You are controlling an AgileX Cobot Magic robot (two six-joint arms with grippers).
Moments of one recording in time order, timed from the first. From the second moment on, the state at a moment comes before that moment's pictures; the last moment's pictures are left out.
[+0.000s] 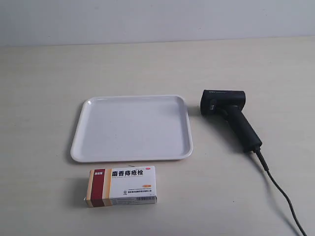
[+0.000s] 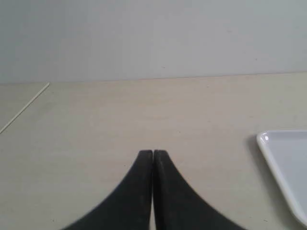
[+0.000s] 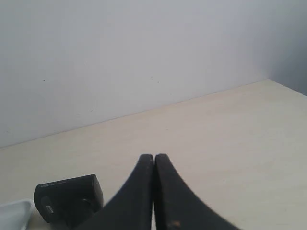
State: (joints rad) left arm 0.03 0.01 0.00 0.07 0.26 0.02; right arm 0.06 0.01 -0.01 -0.08 0.18 0.30
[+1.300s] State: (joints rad) left arm 0.03 0.01 -0.07 -0.25 0.02 -0.19; right arm 0.06 0.01 -0.01 -0.10 0.09 0.39
